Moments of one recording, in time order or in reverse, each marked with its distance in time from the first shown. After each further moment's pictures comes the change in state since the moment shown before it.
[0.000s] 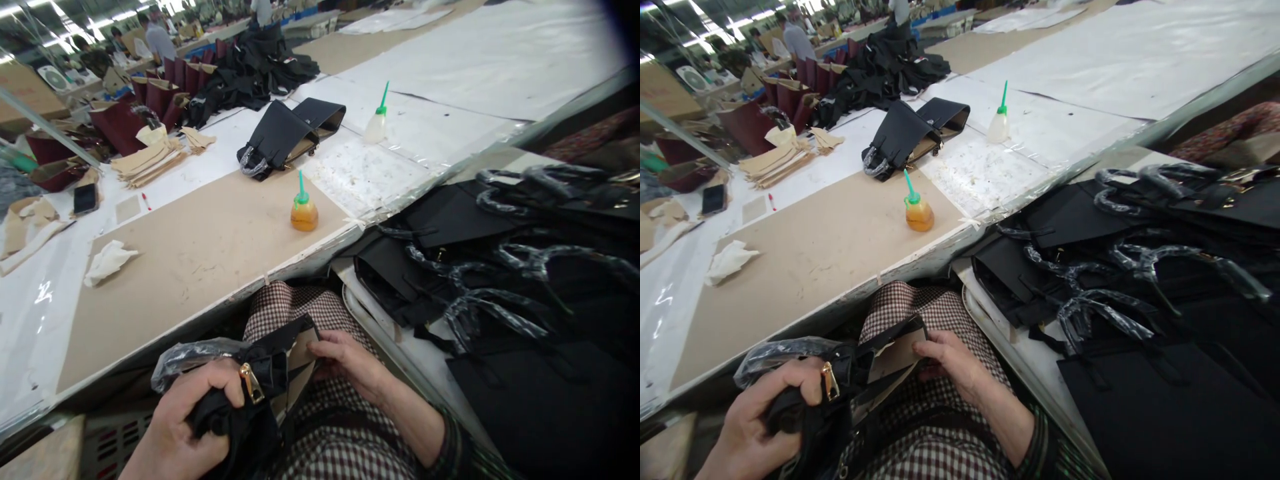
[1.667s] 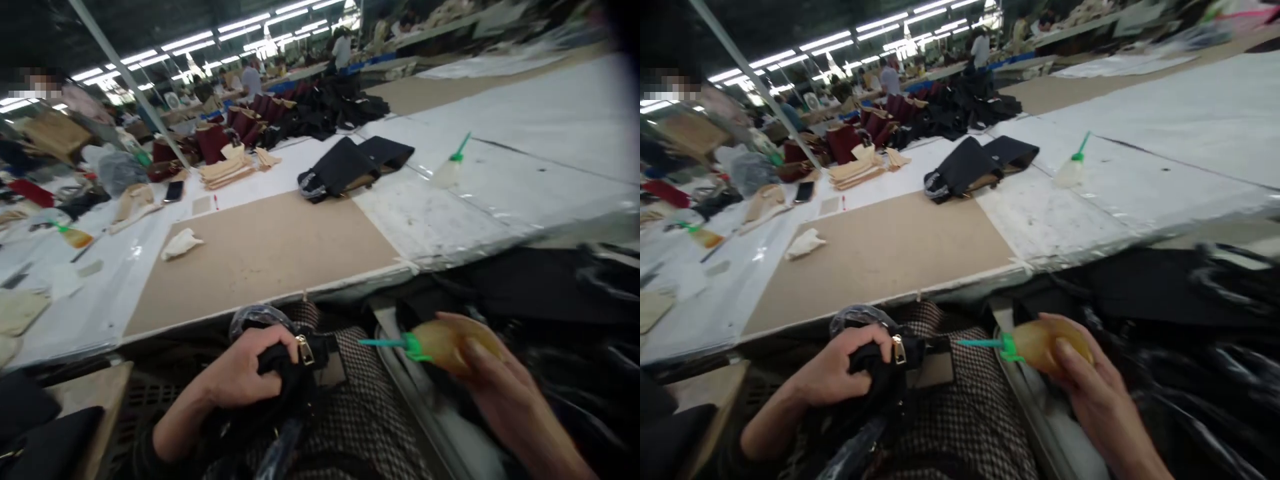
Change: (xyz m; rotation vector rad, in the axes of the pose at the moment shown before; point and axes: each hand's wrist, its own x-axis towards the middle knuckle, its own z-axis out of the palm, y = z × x) left_hand 0.044 0.003 -0.009 -0.080 -0.076 -0.059; right_hand -0.042 -0.075 -0.095 -0.537 0.578 -0.639
